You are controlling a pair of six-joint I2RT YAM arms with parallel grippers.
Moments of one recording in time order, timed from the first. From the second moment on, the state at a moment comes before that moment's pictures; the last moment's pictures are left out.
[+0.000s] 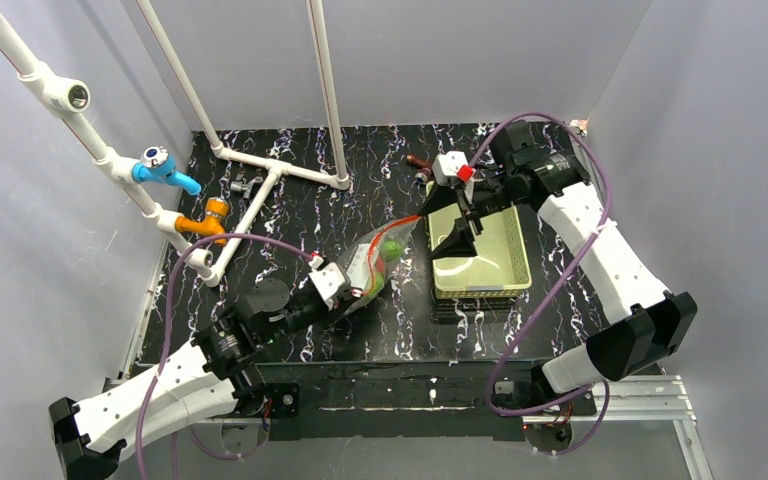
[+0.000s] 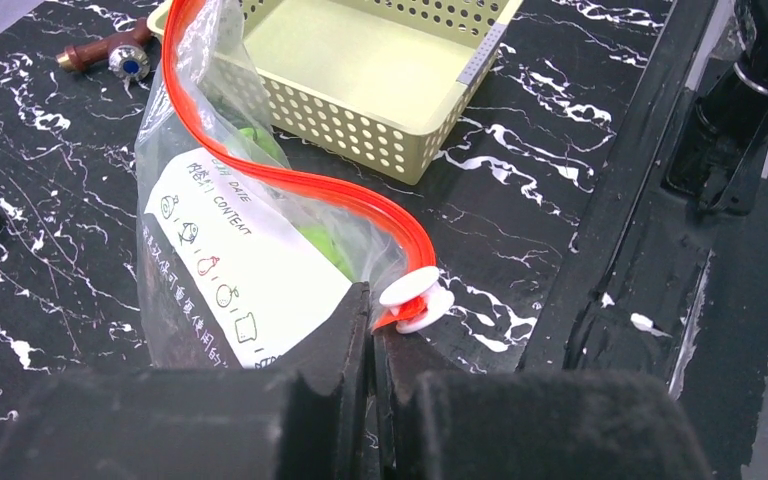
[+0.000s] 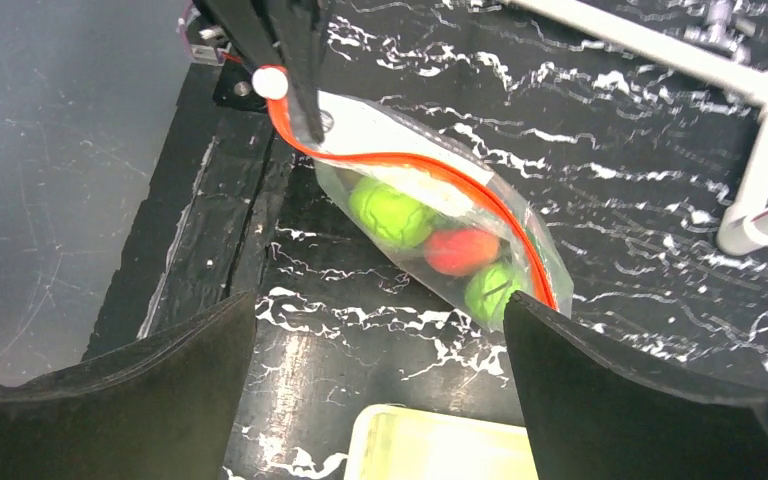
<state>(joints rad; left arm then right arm) -0.96 0.57 0.49 -0.14 0.06 0.09 0.44 1.47 1.56 -1.10 -1.14 -0.95</state>
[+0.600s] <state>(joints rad) -0.96 0.63 0.56 -0.14 0.03 -0.06 0.68 1.50 1.66 -1.35 -1.26 -1.10</state>
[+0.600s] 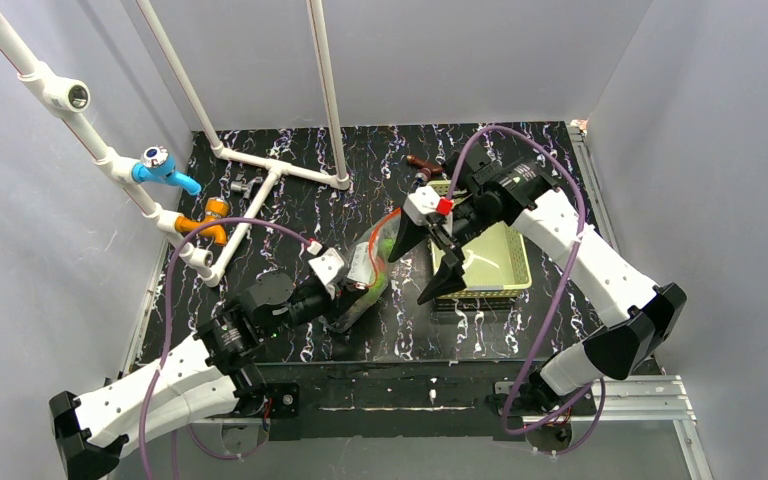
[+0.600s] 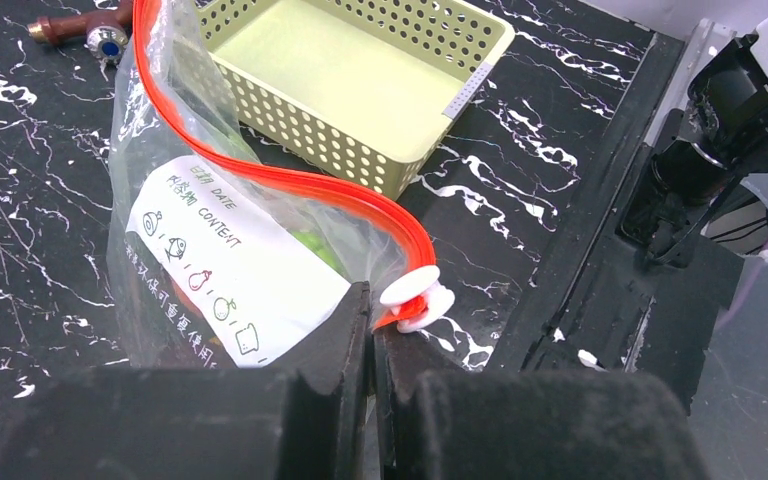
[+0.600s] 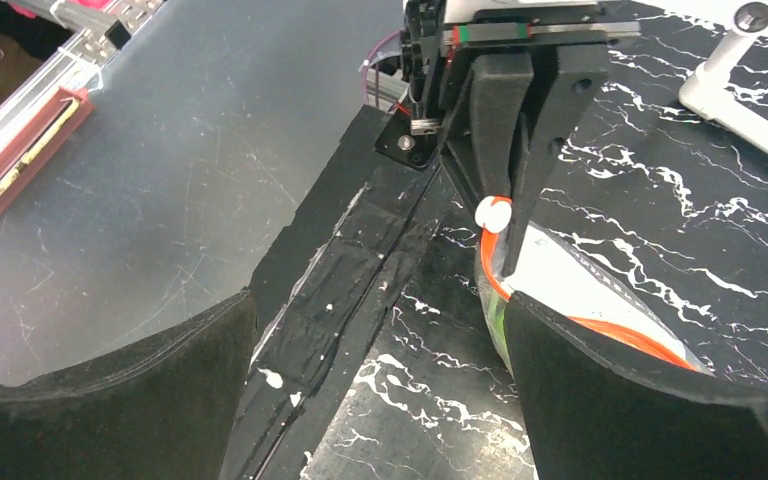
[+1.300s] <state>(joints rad) -0.96 0.65 0.56 -0.12 0.06 -0.11 0.77 1.52 1.66 -1.32 -1.16 -1.09</state>
